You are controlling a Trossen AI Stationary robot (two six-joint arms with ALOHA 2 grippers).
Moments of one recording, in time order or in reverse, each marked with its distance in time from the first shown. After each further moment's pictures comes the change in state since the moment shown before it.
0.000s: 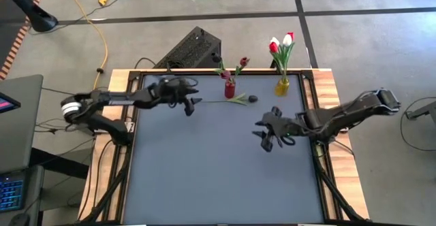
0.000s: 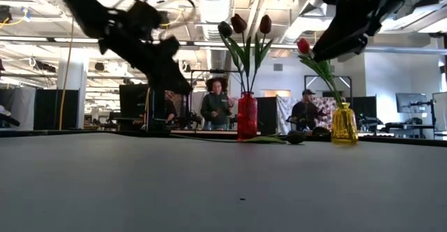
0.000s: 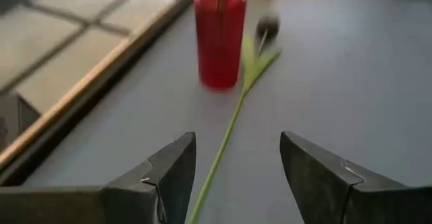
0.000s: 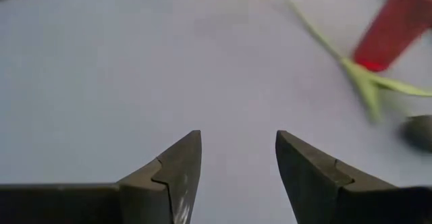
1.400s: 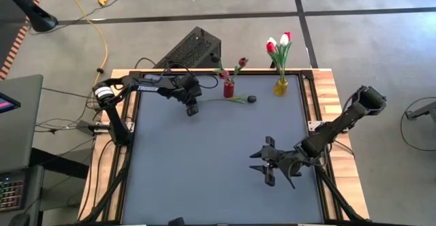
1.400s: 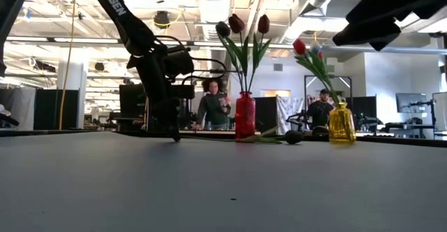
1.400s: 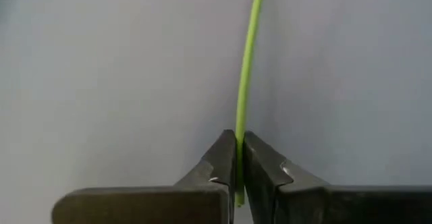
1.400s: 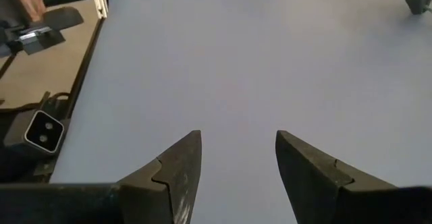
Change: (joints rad) left arm 0.065 0.400 0.325 -0.534 -0.033 0.194; right arm 0.404 0.224 -0.036 0.350 0.154 0.088
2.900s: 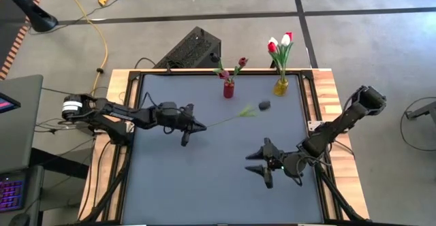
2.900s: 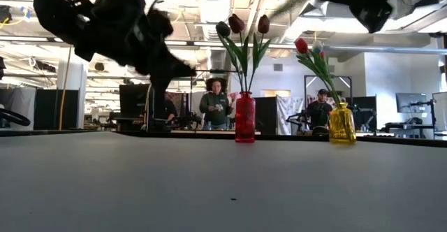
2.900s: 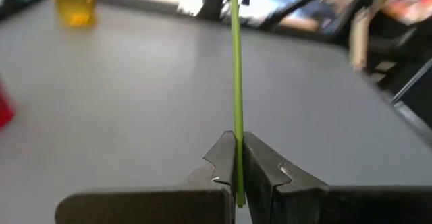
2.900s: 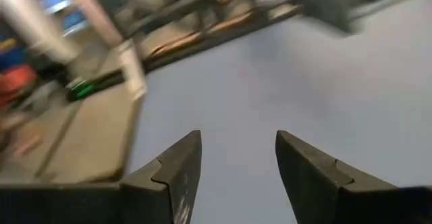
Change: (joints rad) left arm -0.430 -0.391 -0.519 0.935 0.163 -0.361; right arm 0.001 0.003 0.001 0.251 0.063 0.053
